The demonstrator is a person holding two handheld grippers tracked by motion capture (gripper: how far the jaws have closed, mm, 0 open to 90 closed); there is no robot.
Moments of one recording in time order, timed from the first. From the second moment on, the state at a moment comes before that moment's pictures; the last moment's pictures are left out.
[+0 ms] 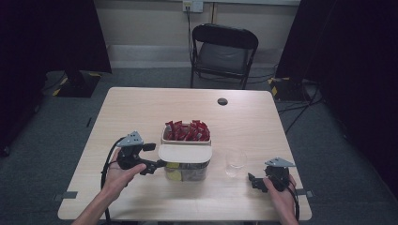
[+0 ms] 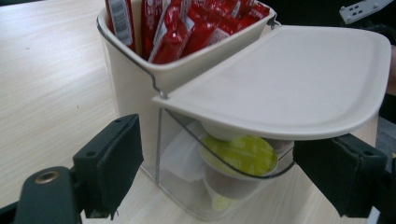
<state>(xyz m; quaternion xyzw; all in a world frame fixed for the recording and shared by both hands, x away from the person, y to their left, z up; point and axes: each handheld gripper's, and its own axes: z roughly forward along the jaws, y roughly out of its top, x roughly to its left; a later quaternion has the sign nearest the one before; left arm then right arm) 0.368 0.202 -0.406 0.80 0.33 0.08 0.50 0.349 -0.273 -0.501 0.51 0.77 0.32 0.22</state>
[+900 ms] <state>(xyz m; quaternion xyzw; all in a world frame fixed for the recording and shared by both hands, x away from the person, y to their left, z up) 0.393 0.196 -0.383 0.79 0.33 0.08 0.51 0.350 -0.273 -0.501 0.51 0.77 0.32 0.22</state>
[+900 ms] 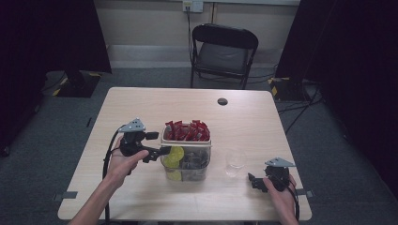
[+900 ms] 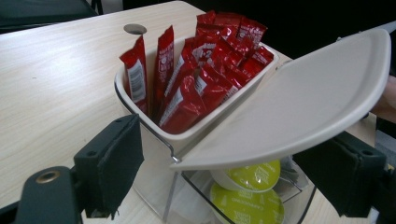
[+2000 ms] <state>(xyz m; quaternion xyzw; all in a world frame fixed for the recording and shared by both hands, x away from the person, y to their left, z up) 0.416 0.200 -0.379 0.77 0.37 0.08 0.52 0.350 -0.273 -0.501 0.51 0.77 0.32 0.22</state>
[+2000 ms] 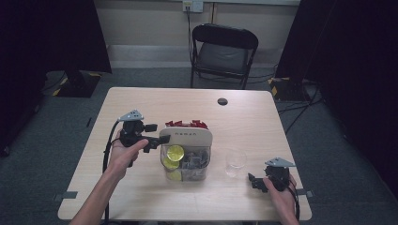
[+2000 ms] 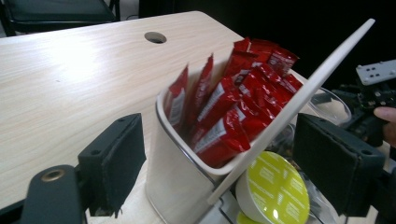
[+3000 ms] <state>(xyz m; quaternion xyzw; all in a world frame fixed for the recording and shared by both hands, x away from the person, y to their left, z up) 0.422 0.199 -0.385 0.78 0.37 0.09 0.50 0.342 -0.276 -0.487 0.49 0.77 0.35 0.21</state>
